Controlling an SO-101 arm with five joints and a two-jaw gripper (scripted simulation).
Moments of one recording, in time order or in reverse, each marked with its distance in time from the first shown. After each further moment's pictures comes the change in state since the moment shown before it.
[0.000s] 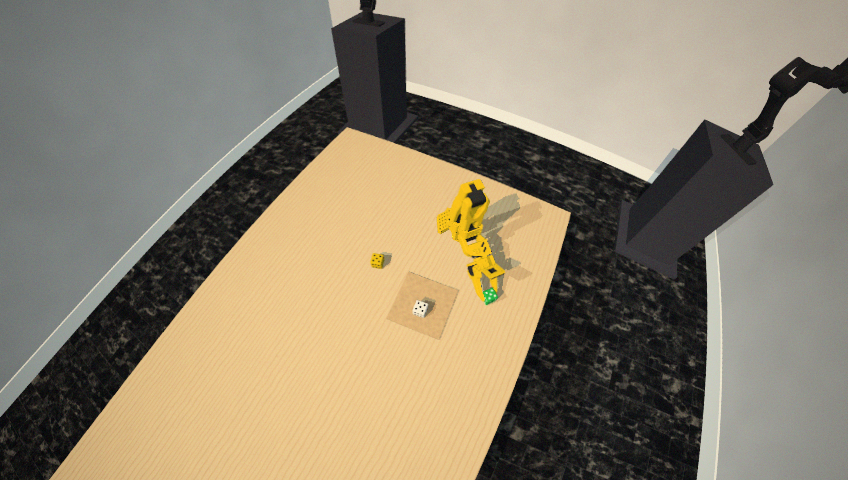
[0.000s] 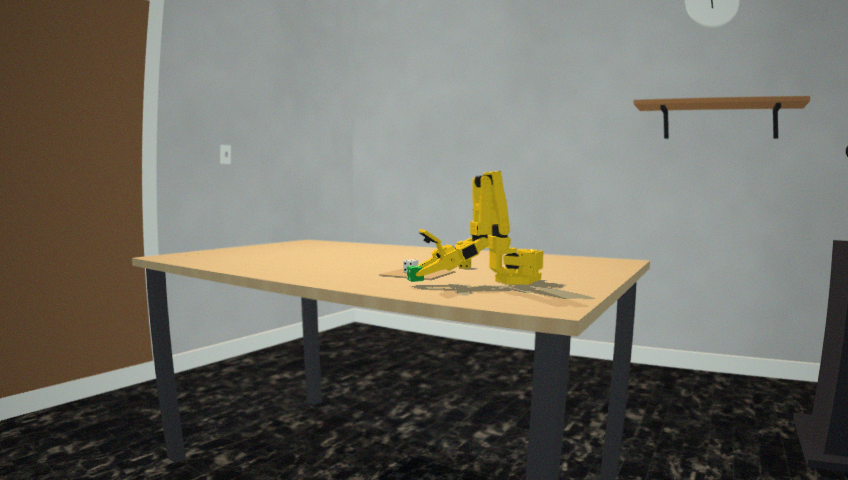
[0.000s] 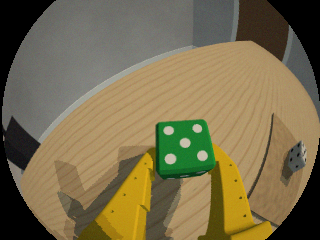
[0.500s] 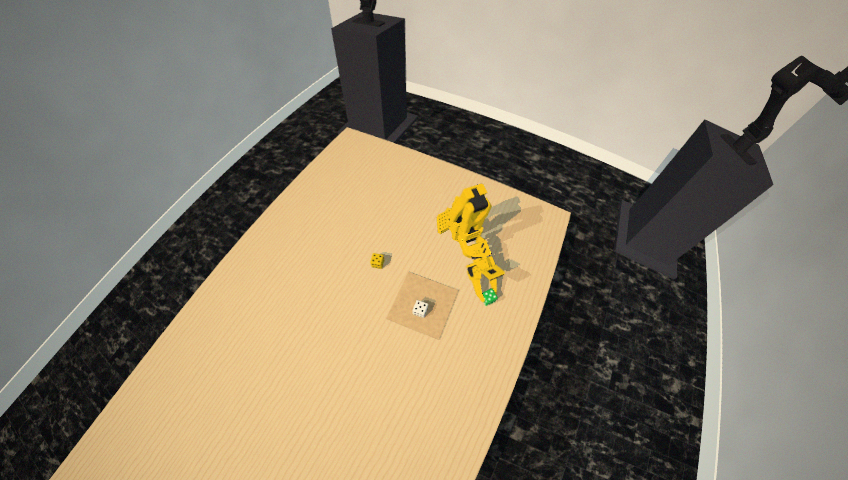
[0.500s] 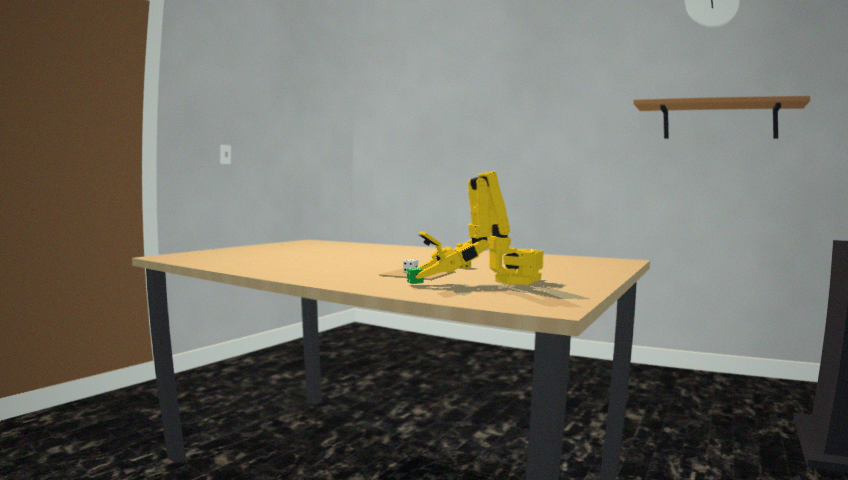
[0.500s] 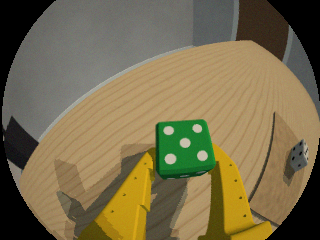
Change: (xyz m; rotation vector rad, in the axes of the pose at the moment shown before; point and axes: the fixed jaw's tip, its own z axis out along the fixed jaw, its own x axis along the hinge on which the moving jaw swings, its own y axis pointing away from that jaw) arm 0.004 0.000 0.002 0.000 -0.002 0.000
